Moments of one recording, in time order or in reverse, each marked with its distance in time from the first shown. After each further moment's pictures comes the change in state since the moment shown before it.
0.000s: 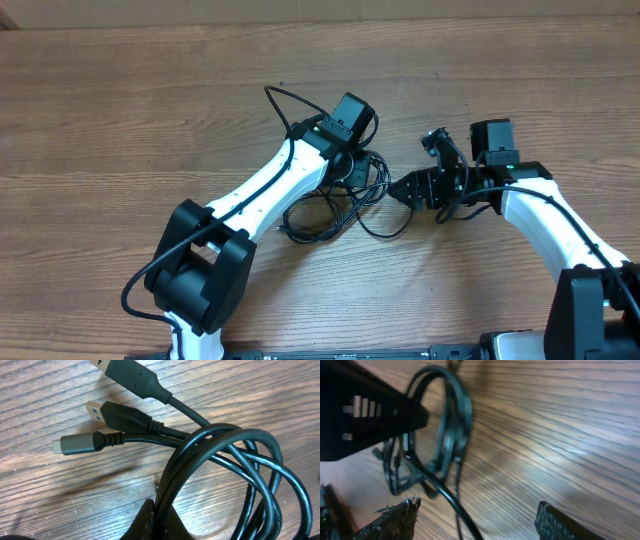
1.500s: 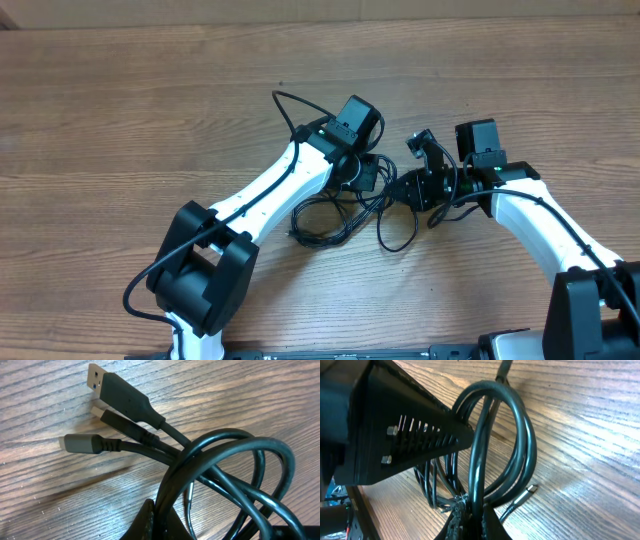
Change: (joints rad) left arm -0.024 -0.001 0.000 0.015 0.067 -0.026; right arm 0.060 0.000 0.000 0.014 -0.051 0.027
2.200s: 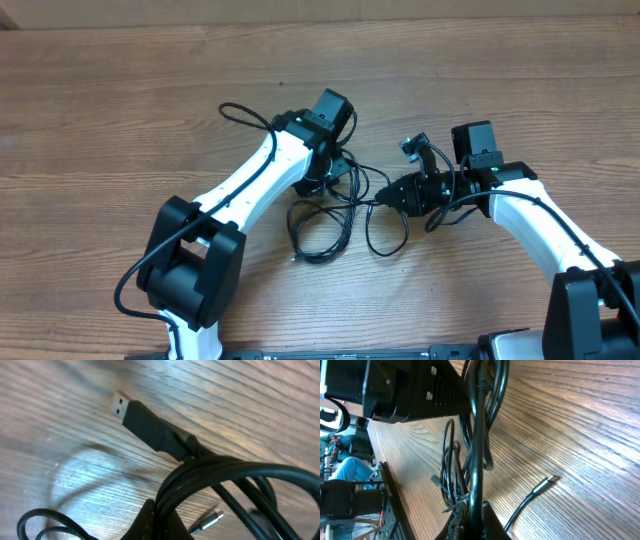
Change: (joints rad) left arm 0.107 -0.001 0.006 -0.182 -0.111 -0.580; right arm 0.012 0.000 0.000 -0.032 -0.140 -0.026
